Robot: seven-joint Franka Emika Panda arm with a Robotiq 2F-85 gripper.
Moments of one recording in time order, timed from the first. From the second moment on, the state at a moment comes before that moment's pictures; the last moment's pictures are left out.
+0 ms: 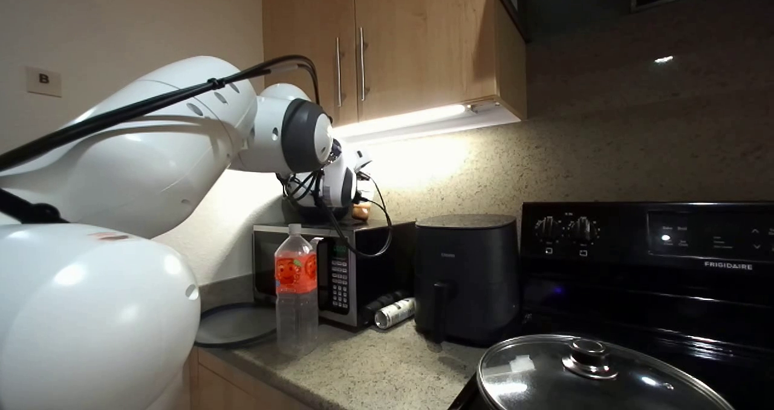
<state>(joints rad) 0.33 0.79 0.12 -1.17 -0.05 3.40 0.28</state>
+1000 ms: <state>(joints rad) 0.37 0.75 0.09 -1.16 0.03 3.22 0.28</state>
